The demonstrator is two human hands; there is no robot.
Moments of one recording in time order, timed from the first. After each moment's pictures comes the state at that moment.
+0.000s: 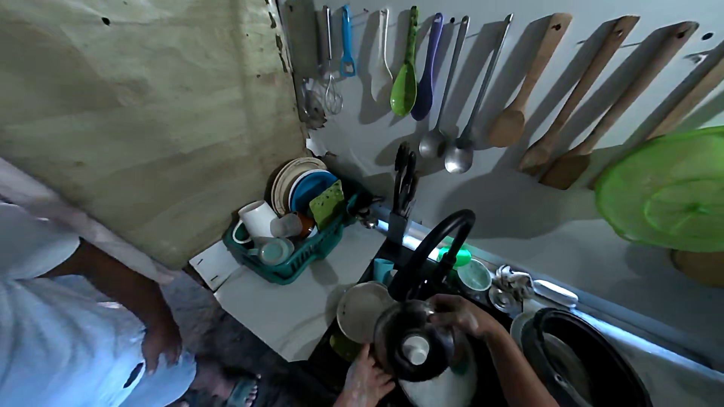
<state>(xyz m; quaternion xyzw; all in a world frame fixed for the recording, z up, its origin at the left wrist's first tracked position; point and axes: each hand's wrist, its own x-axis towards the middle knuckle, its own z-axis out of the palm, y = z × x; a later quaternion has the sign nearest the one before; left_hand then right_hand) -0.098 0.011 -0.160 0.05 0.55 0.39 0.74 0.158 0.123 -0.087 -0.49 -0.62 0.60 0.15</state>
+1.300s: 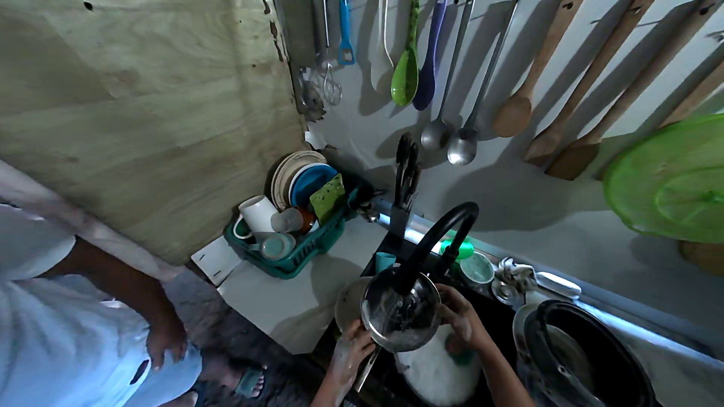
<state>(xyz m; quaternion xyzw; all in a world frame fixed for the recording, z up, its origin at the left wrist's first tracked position) -0.135 0.033 -0.144 0.23 0.58 0.44 0.64 0.131 0.089 -0.120 -0.56 -0.52 0.53 0.37</state>
